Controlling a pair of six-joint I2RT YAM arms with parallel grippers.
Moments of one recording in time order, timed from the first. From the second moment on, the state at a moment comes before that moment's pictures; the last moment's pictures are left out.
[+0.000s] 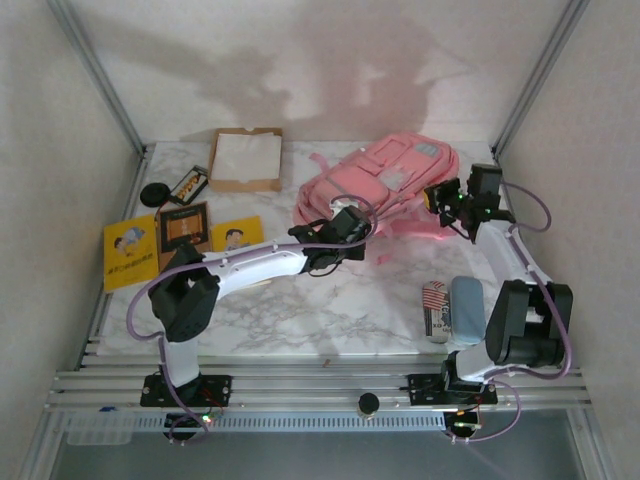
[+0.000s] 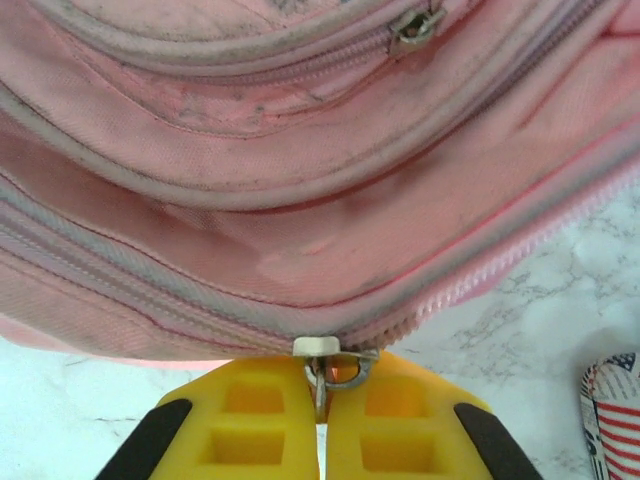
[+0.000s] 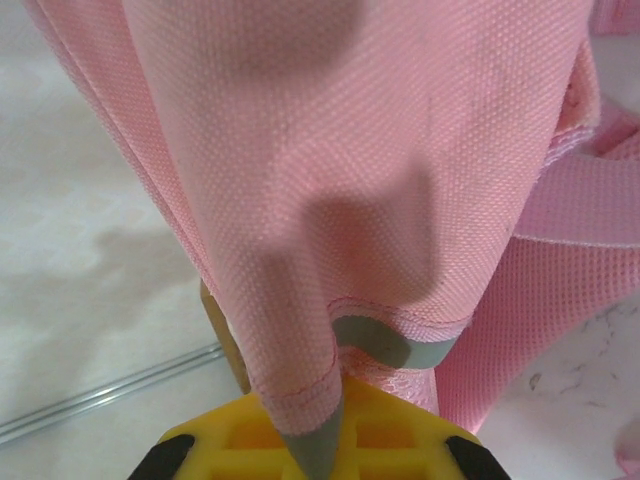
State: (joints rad) left arm -0.91 1.88 1.44 -0.39 -0.25 -0.71; right arm -0.05 1.50 1.07 -0.22 -0.50 1.19
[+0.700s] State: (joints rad) left arm -0.91 1.94 1.48 -0.36 -0.16 -0.72; right arm 0.10 1.22 0.79 -0.32 -0.50 1.10
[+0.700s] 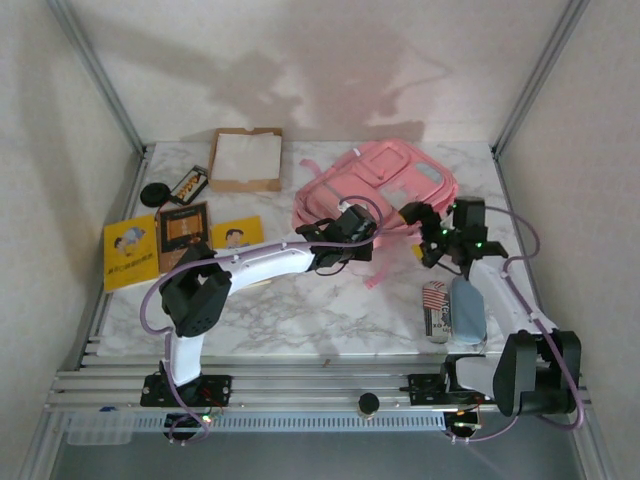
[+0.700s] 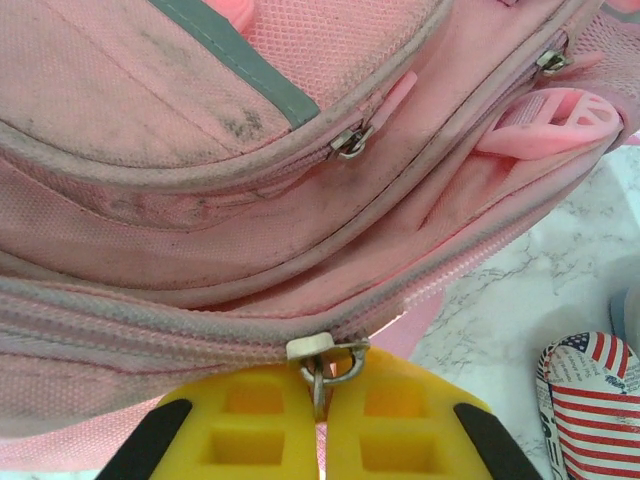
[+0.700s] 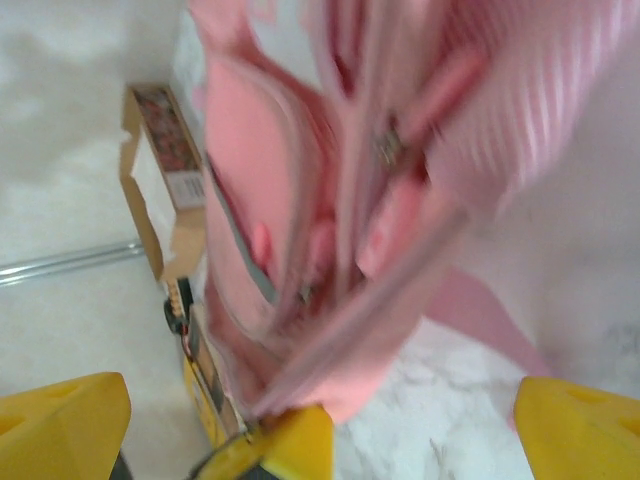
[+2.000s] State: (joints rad) left arm -0.80 1.80 1.27 -0.31 -0.14 -0.63; right arm -0.08 1.67 1.02 -0.30 -0.65 0.92
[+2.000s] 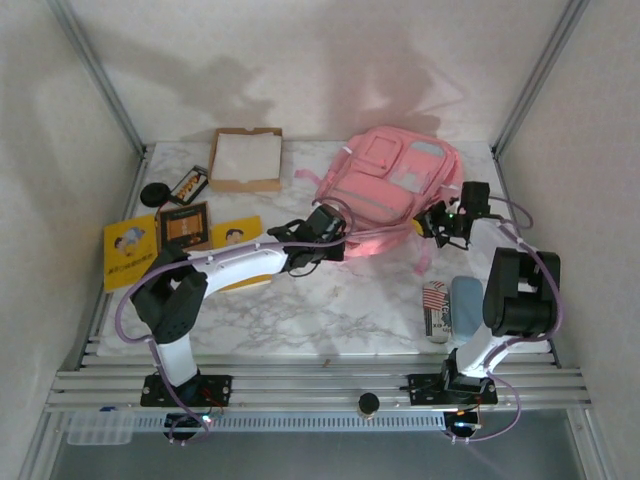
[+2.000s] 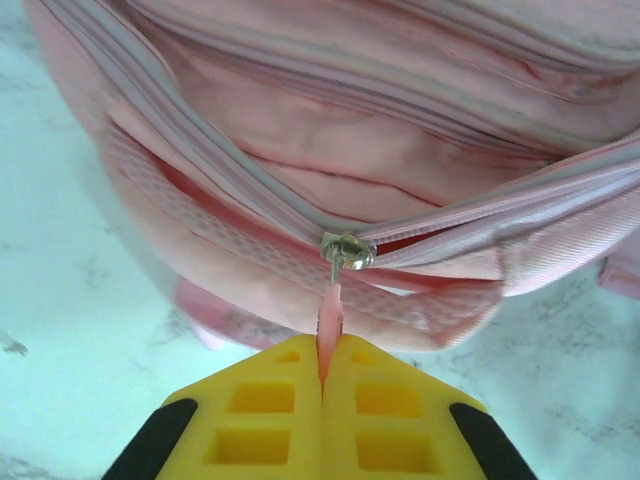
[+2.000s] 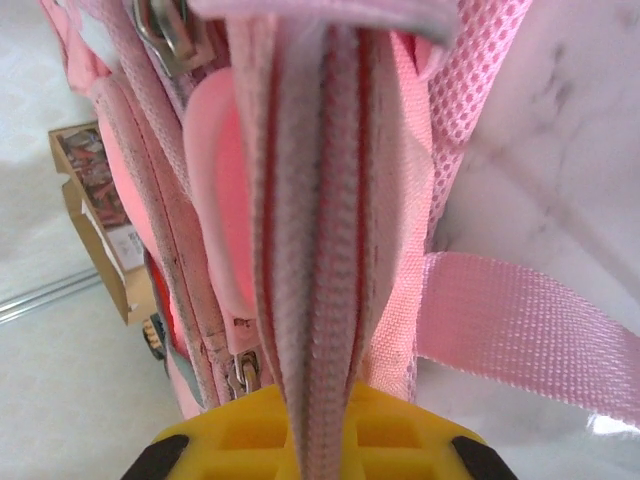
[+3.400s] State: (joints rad) left arm -0.80 1.87 1.35 -0.33 -0.11 -0.63; right arm 0.37 1.64 0.89 -0.17 -0.22 1.42
